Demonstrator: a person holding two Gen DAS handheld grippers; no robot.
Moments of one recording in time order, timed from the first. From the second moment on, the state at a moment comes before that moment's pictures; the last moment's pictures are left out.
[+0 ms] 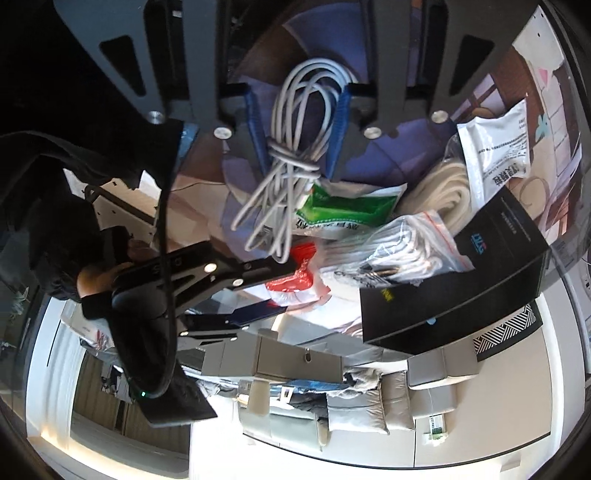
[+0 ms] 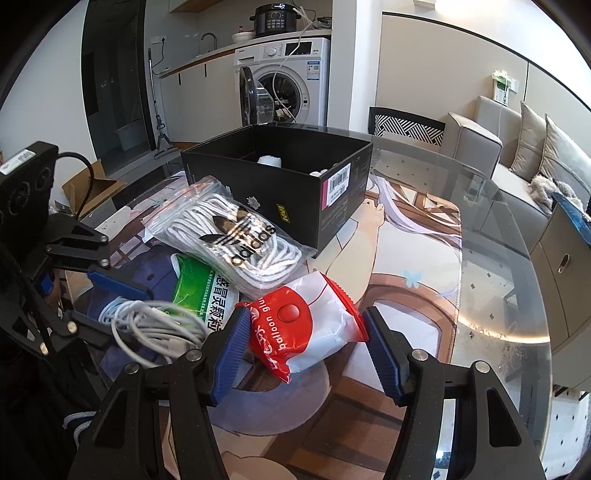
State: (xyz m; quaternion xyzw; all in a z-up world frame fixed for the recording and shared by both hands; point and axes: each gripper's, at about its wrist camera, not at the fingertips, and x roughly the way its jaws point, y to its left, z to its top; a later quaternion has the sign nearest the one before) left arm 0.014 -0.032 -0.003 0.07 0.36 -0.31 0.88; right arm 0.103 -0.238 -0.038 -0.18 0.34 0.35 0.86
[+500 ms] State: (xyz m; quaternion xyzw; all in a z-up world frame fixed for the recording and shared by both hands) left arm -0.004 0.000 0.006 -0.01 0.35 -0.30 0.89; right arm 0.089 -0.234 -0.028 -0.20 0.32 0.36 0.85
